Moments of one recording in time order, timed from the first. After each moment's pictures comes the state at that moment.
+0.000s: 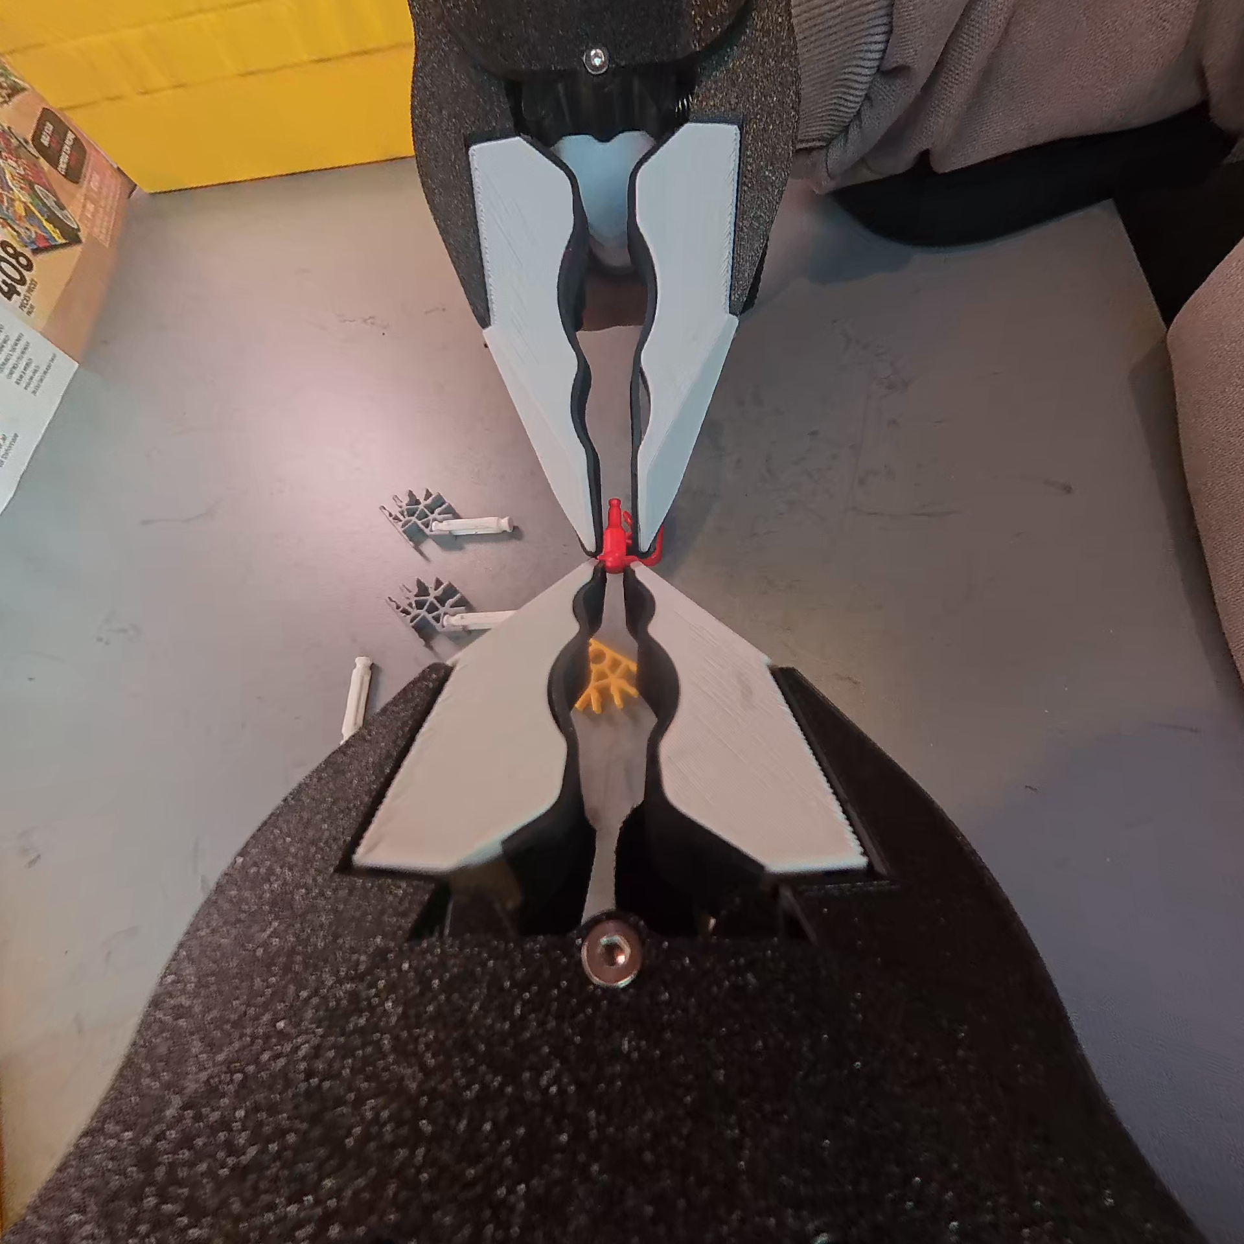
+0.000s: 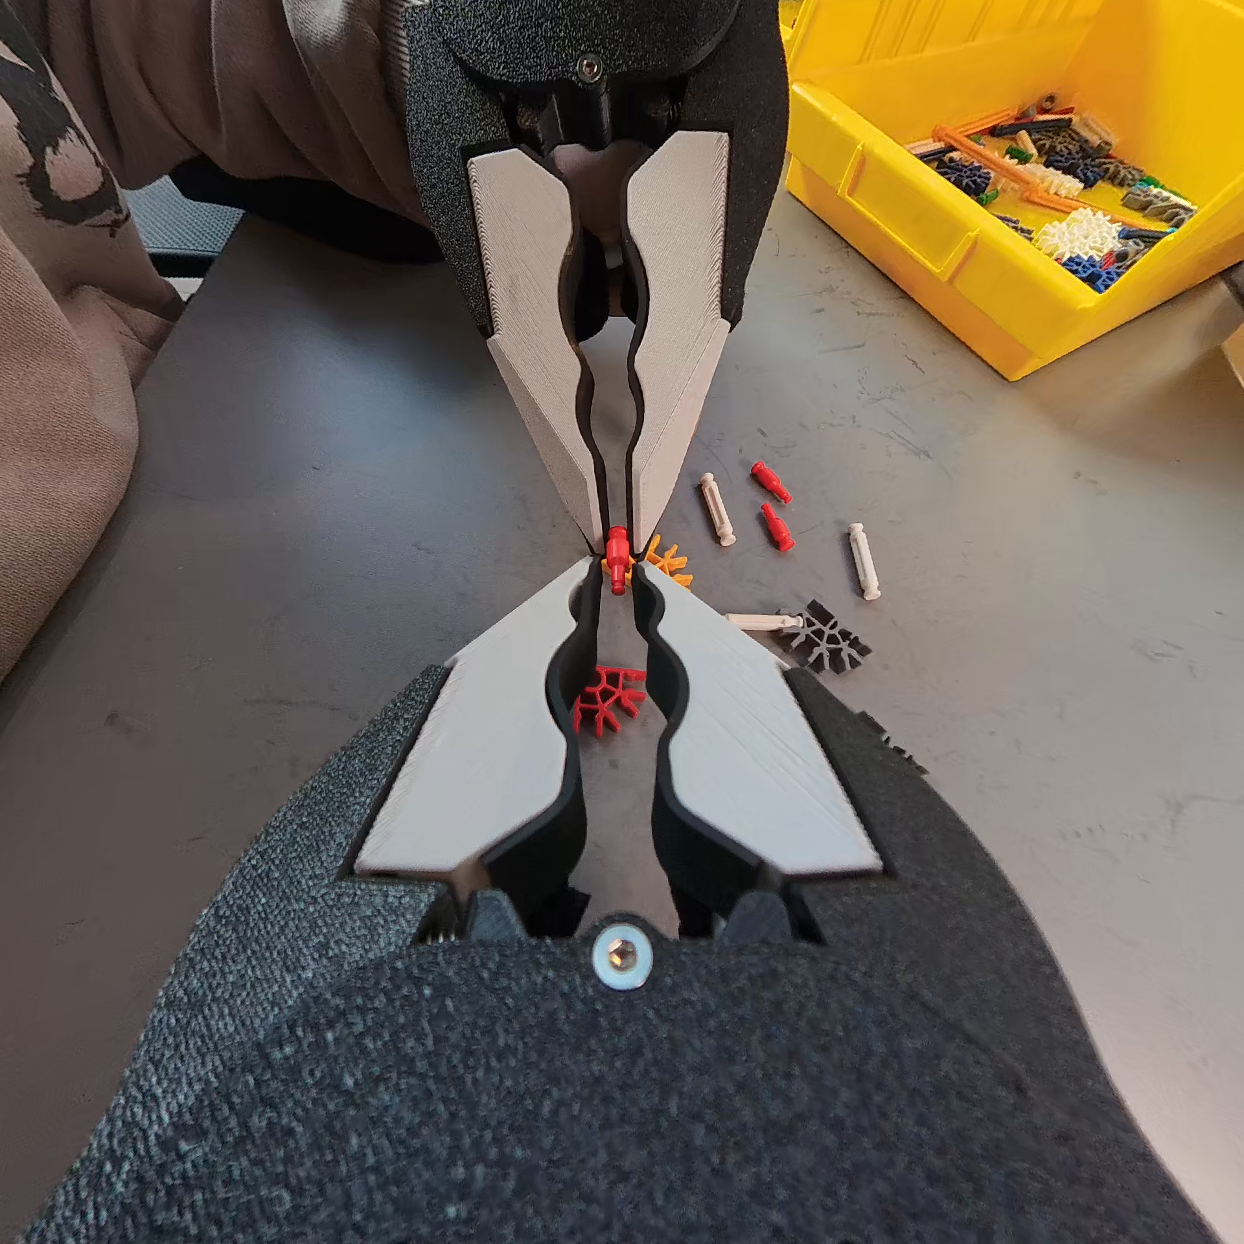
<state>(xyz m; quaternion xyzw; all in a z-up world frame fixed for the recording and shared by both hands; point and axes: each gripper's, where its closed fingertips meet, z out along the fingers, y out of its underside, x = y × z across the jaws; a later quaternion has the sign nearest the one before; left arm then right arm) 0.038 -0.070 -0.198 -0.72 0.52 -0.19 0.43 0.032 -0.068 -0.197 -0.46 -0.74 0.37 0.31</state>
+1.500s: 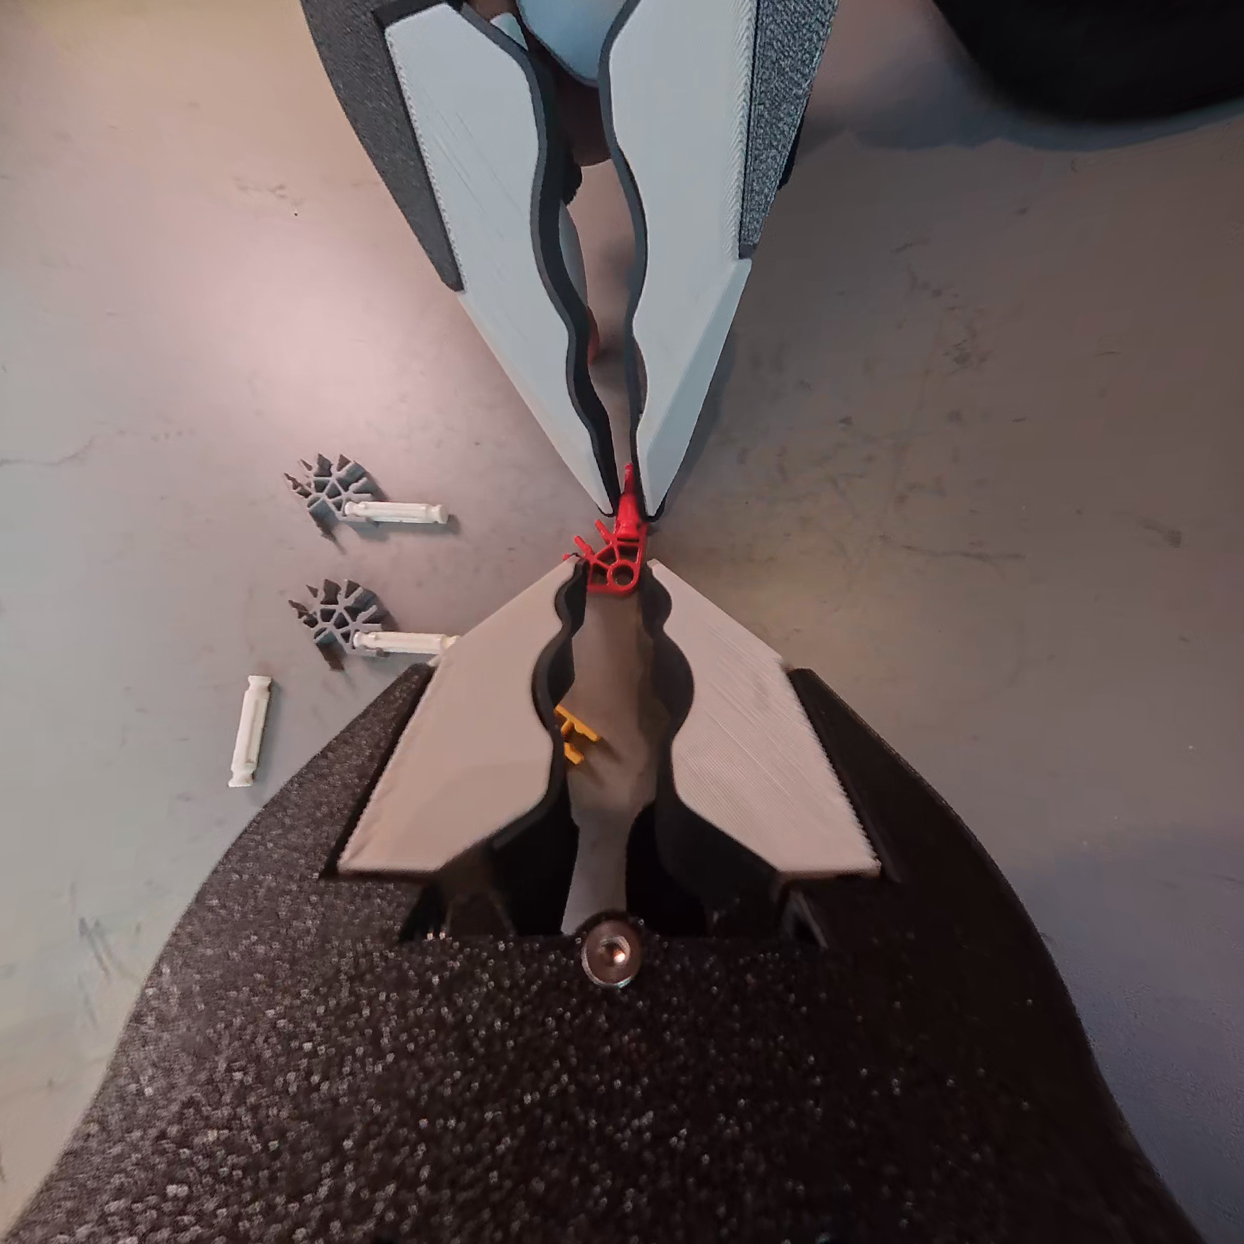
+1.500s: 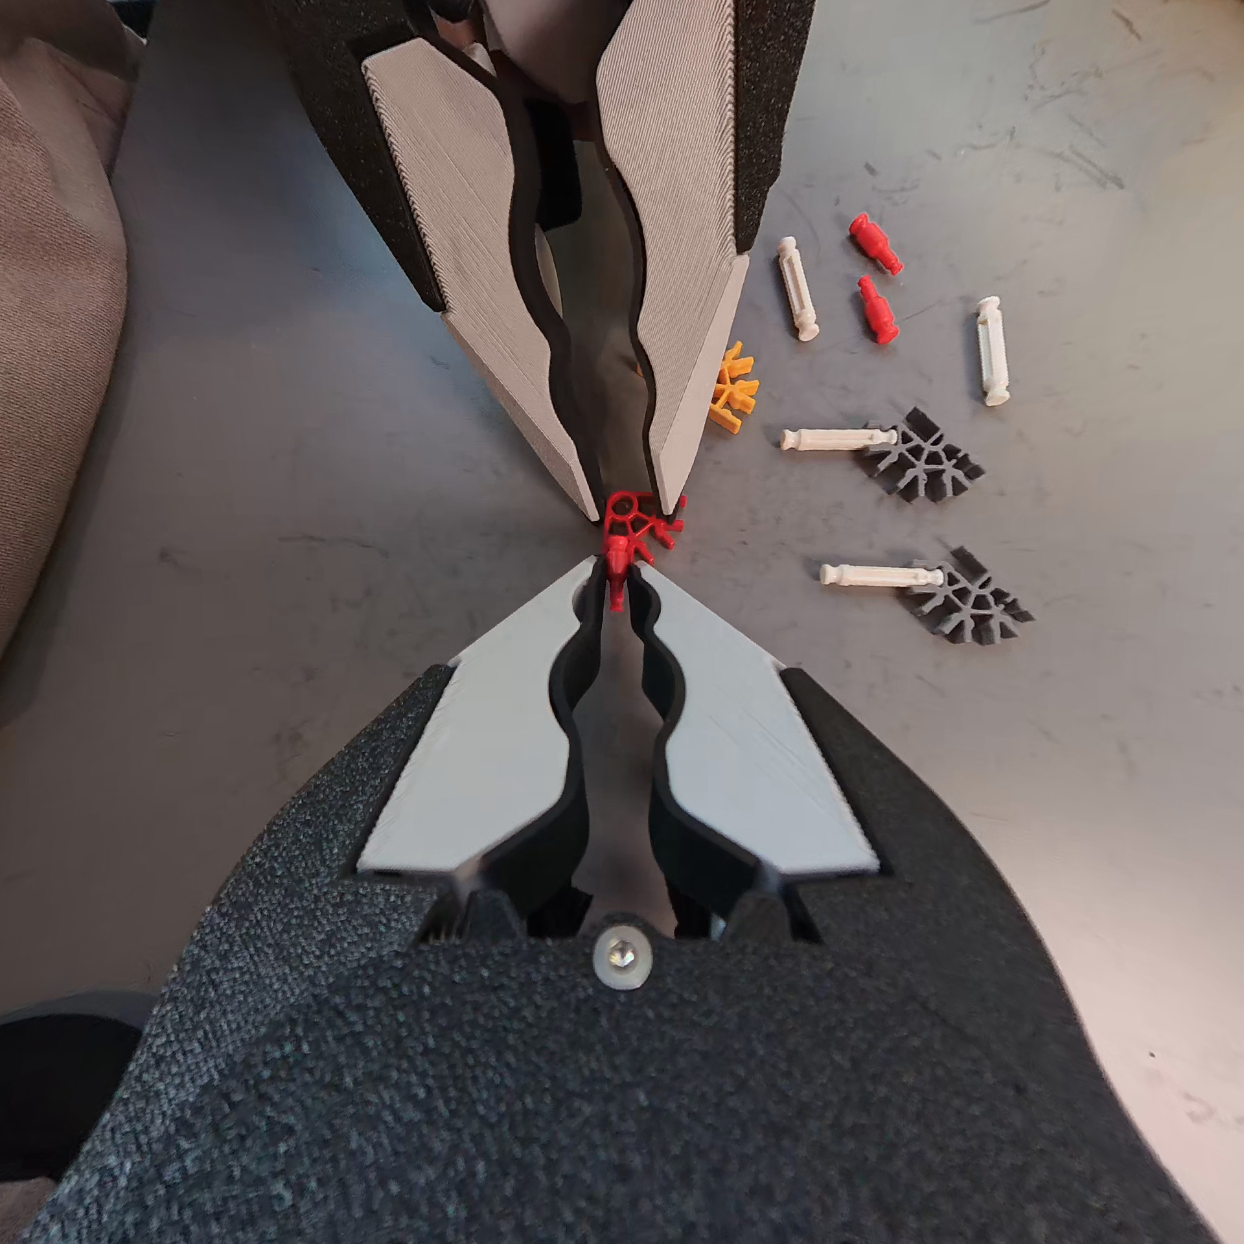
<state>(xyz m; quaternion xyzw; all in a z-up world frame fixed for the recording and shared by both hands) 0.065 -0.066 -0.236 -0.77 0.51 -0.14 0.36 0.073 -0.061 -0.234 -0.51 -0.78 0.30 0.18</state>
